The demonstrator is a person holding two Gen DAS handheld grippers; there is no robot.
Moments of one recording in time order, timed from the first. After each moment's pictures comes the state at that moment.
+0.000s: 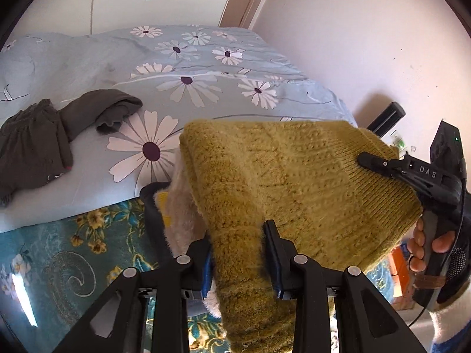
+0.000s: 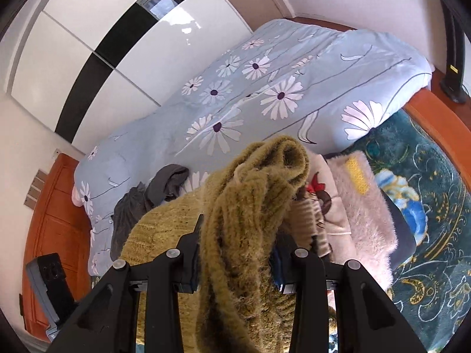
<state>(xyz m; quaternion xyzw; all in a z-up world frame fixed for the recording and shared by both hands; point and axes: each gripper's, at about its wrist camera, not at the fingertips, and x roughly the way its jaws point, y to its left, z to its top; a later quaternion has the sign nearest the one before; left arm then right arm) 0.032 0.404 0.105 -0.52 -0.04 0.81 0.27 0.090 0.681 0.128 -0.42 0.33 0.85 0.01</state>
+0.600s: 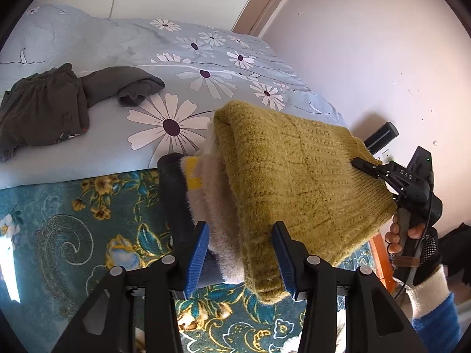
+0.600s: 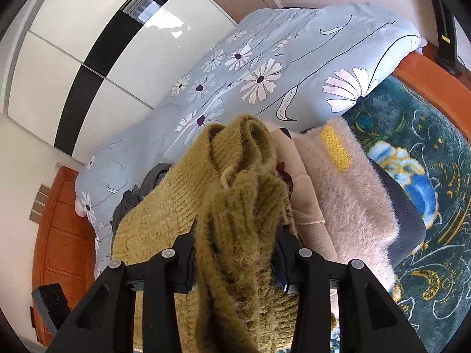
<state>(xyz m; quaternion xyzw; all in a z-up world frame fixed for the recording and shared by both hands) 0.072 0.339 0.096 -0.51 -0.09 0.82 0.26 0.109 0.707 0.078 -0.41 0.37 0.83 0.00</state>
